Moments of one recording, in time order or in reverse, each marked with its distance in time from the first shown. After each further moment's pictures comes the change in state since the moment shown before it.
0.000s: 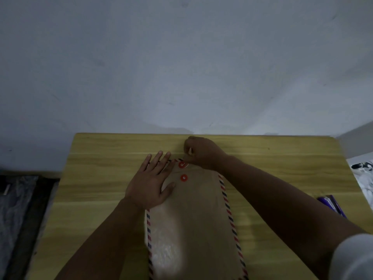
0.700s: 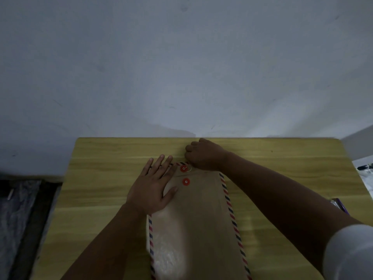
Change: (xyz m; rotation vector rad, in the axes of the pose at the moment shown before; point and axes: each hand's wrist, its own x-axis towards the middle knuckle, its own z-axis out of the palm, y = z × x) left_hand -0.001 0.001 0.000 -0.020 0.016 -0.003; right_hand 0.014 0.010 0.001 -0.660 -0.167 -0.363
